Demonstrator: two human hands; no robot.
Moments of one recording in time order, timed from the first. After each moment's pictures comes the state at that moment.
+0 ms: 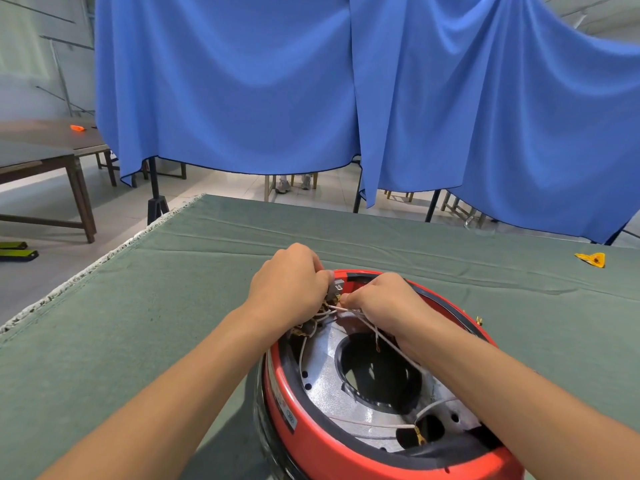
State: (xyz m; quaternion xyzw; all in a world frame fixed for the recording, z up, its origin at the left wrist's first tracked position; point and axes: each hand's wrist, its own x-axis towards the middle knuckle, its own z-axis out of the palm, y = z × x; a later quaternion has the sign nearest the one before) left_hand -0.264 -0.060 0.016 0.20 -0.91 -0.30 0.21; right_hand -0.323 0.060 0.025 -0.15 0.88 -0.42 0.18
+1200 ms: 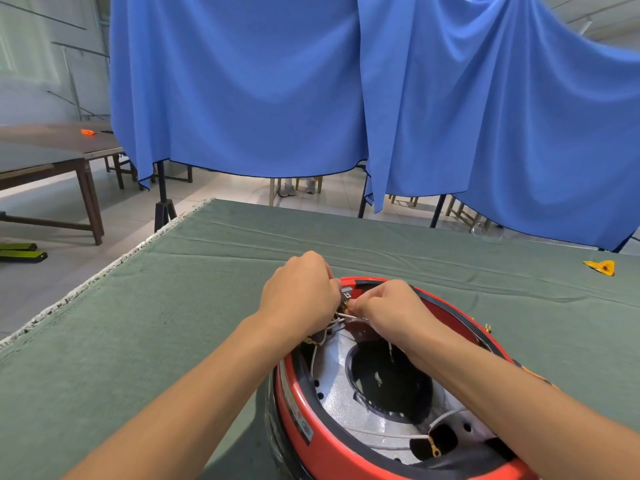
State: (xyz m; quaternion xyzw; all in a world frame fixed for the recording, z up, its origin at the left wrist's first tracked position) left_hand -0.257 -0.056 0.019 0.21 -0.92 -0.27 0.20; right_hand -0.319 0.057 0.016 -0.18 0.88 -0.41 0.13
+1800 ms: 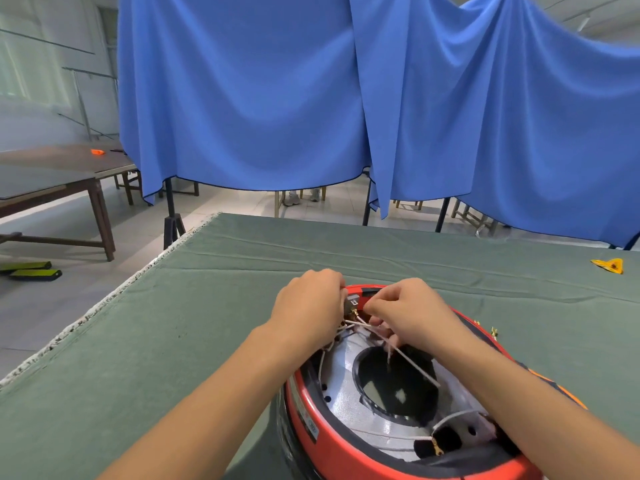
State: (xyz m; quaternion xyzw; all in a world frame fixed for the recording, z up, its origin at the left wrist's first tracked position) left_hand -0.258 -0.057 0.015 0.15 -0.96 -0.15 0.18; right_hand -0.324 0.072 0.029 -0.24 0.88 -0.39 0.11
